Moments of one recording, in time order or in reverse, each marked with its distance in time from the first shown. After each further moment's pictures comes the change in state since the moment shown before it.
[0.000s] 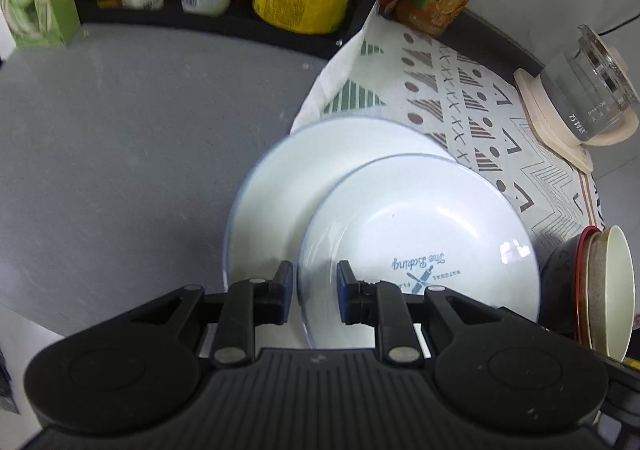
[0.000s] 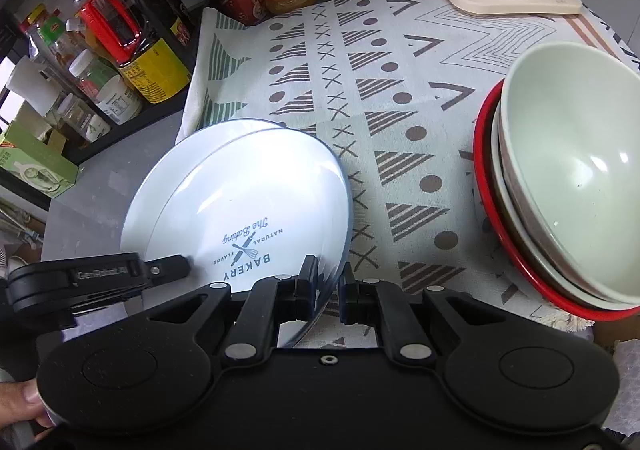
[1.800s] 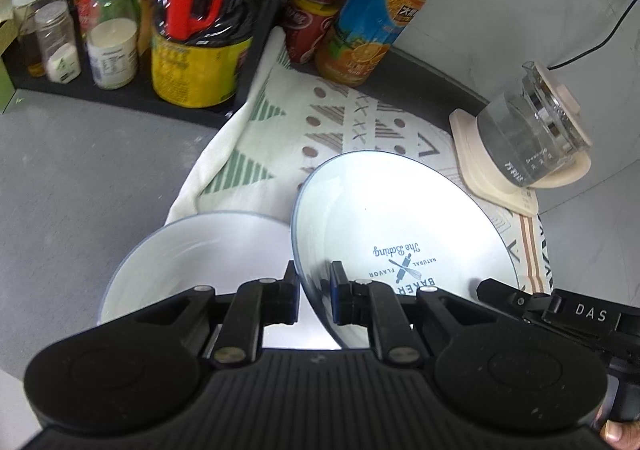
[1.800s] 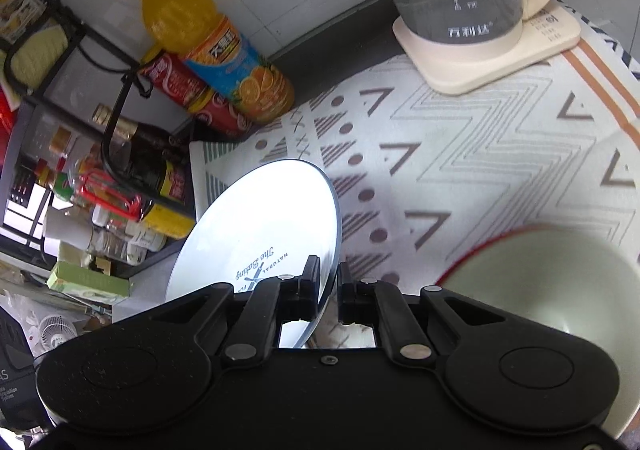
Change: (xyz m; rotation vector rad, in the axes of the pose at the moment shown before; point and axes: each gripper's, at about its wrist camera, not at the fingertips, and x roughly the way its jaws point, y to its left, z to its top) left arm -0.010 -0.076 0.052 -0.018 -0.043 -0.106; right arm -0.016 -0.087 0.112 0.181 -0.030 0.206
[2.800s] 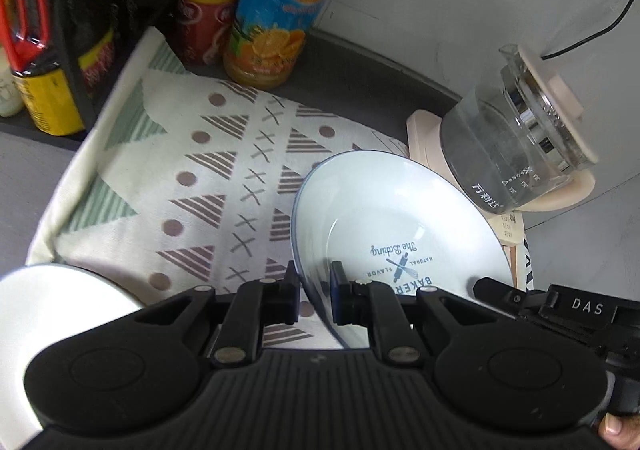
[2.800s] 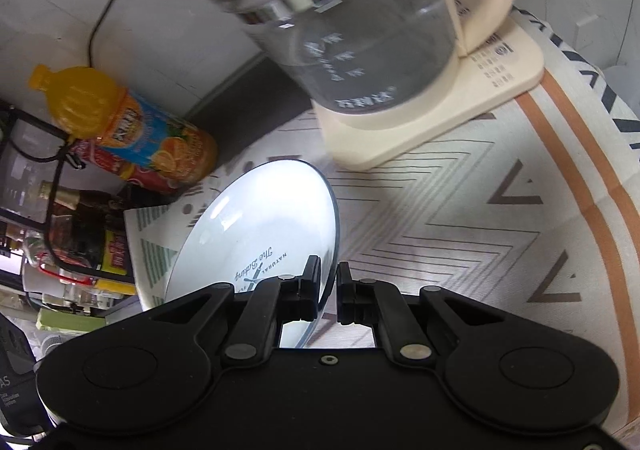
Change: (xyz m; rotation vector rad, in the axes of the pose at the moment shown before) left arm 0.080 -0.109 0.034 -0.011 0.009 0.013; right arm 0.020 -0.101 0.104 0.047 0.042 0.003
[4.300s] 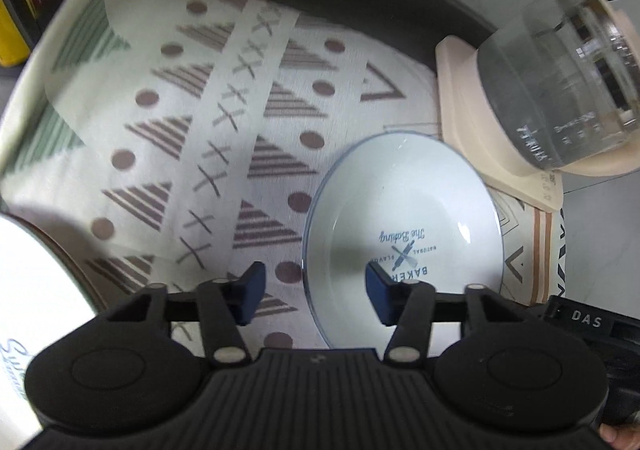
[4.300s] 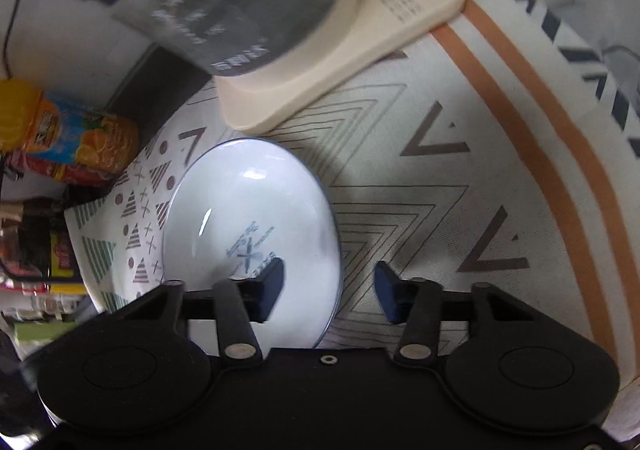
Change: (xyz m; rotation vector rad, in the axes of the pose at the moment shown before) left arm 0.079 -0.017 -0.021 -0.054 0.188 0.057; right arm 0.016 -0.055 -0.004 0.128 0.130 -0.123
